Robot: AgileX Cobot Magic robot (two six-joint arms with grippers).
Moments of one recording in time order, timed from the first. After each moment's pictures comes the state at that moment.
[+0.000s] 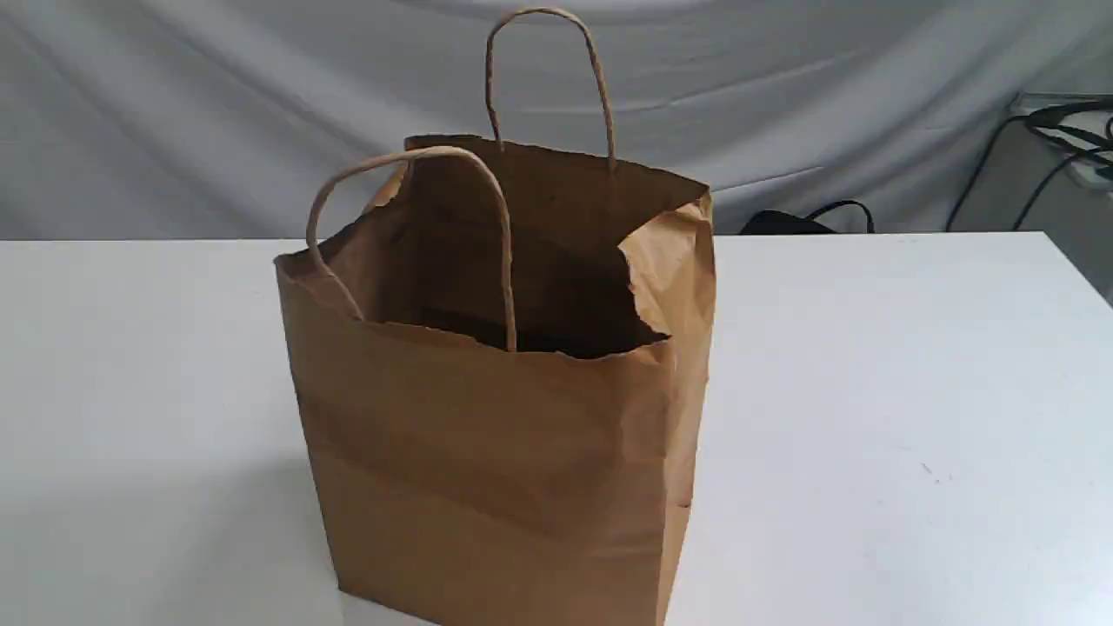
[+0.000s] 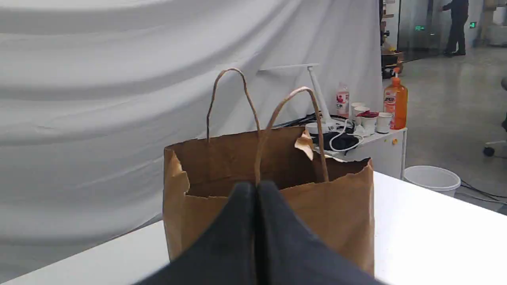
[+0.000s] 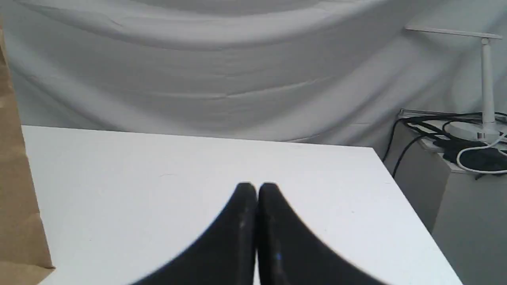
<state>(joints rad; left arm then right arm) -0.58 0.24 -0.41 -0.33 0.25 0.35 -0.01 0.01 0.00 -0.08 0.13 0.01</state>
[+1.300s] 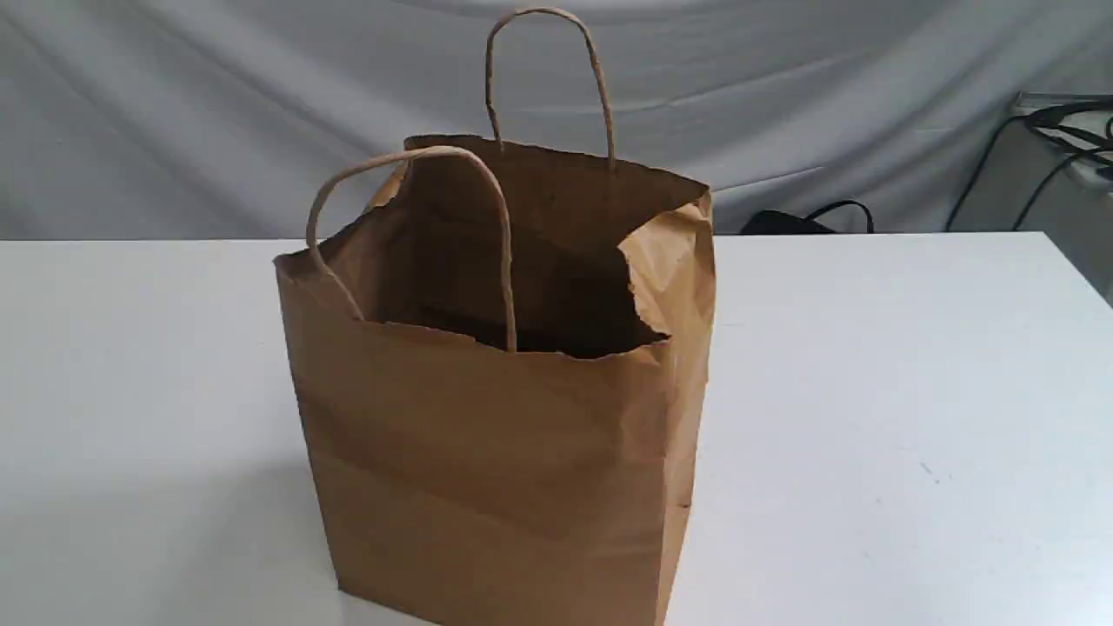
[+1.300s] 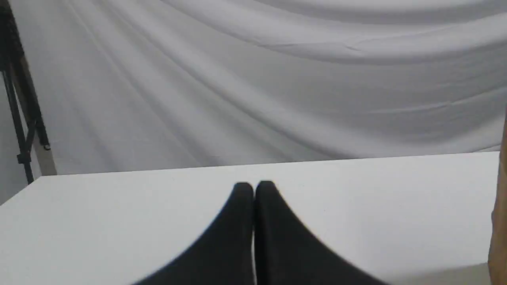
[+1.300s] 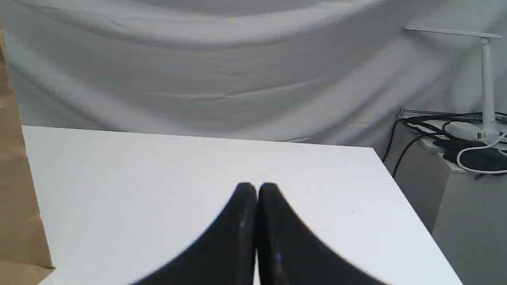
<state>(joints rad) 0.14 0.04 -0.09 -0.26 0.18 0.35 -0.01 0.01 0.00 -0.08 0.13 0.01</state>
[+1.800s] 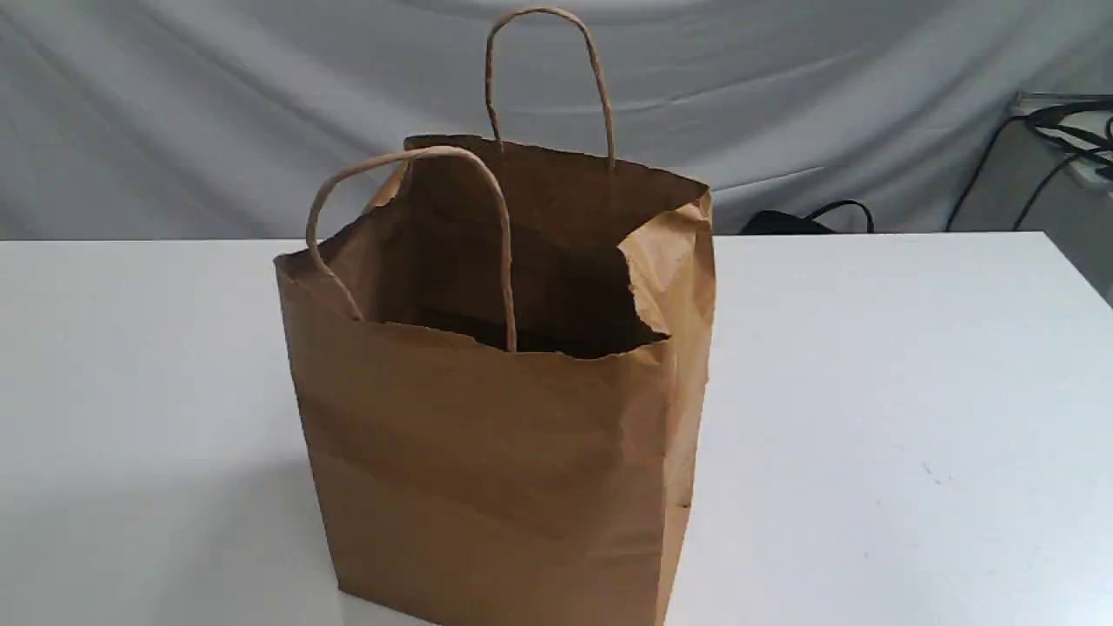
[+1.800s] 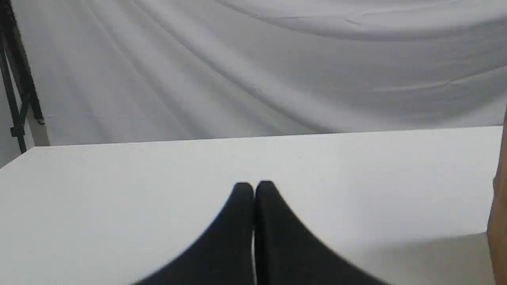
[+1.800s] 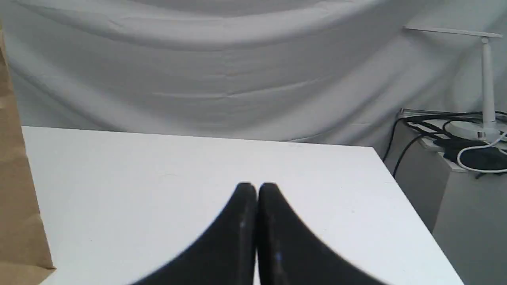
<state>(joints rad) 0.14 0.00 0.00 -0.28 0.15 0.35 -0.01 0.01 0.00 -0.08 0.13 0.01</state>
